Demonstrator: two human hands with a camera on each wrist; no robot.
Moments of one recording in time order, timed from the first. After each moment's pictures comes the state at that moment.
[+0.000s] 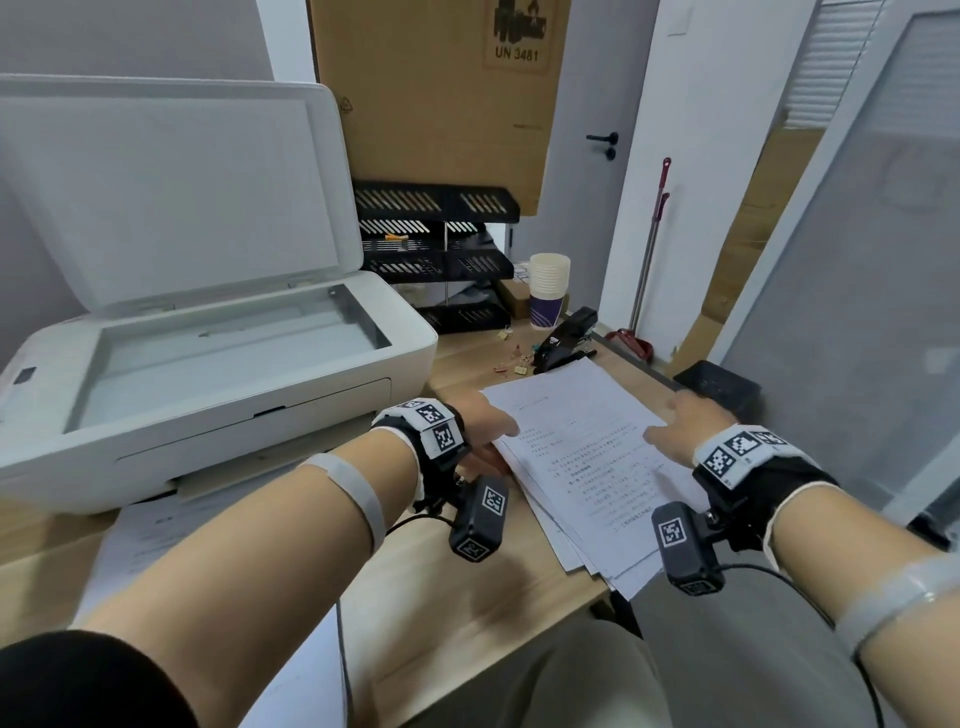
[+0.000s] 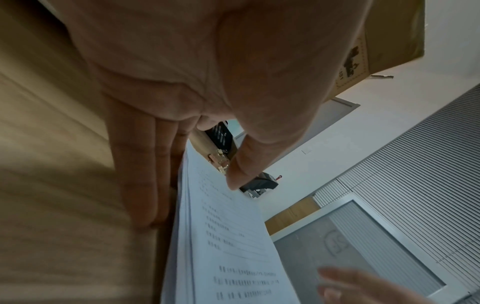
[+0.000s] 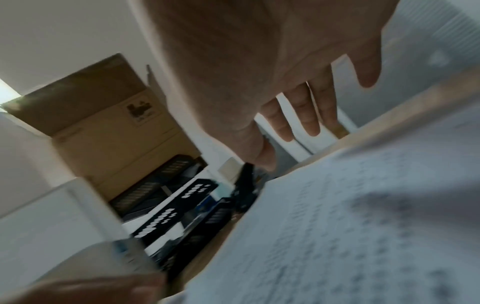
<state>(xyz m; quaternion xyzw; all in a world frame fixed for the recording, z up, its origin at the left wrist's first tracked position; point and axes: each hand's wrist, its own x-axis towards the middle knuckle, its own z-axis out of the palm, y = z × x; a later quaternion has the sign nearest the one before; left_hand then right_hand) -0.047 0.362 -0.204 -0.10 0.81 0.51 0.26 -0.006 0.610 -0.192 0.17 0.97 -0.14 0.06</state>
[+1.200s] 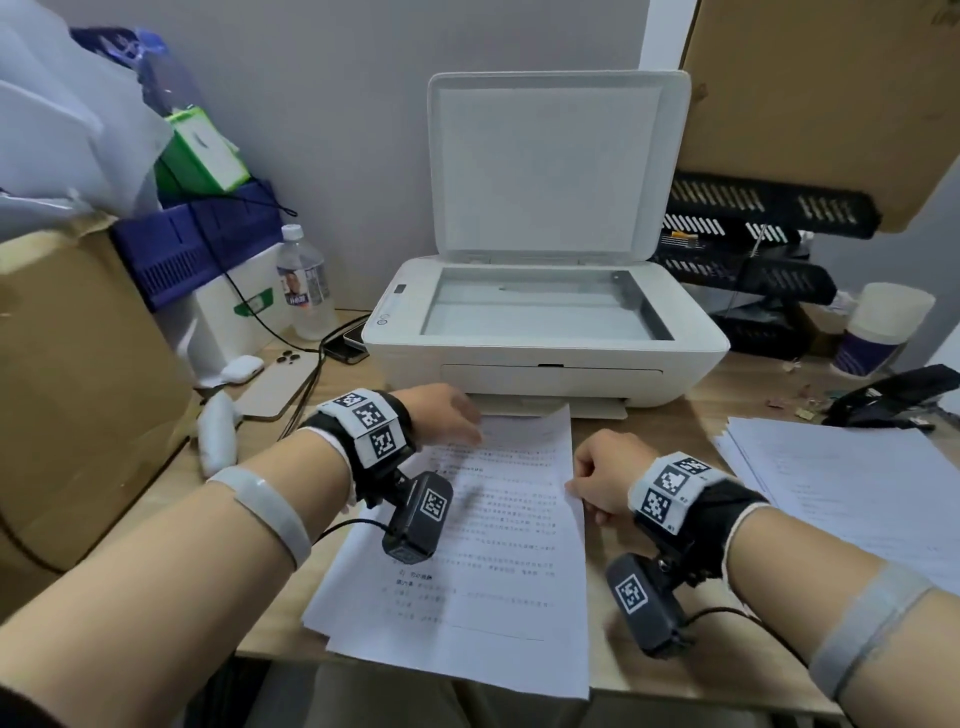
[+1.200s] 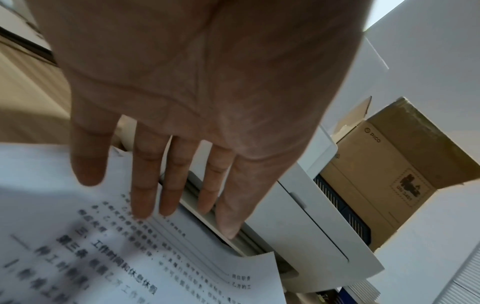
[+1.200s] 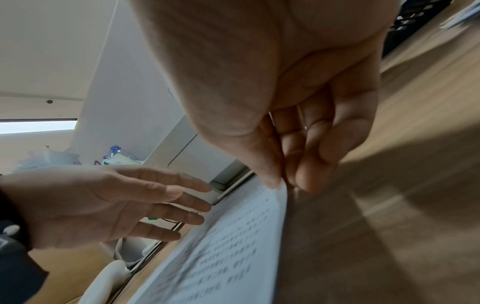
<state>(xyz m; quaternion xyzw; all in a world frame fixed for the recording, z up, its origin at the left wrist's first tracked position) 0.098 0.102 -0.181 -0.16 0.94 0.26 0.14 0.014 0.321 -0.220 -0.27 0.93 -0.14 0.20</state>
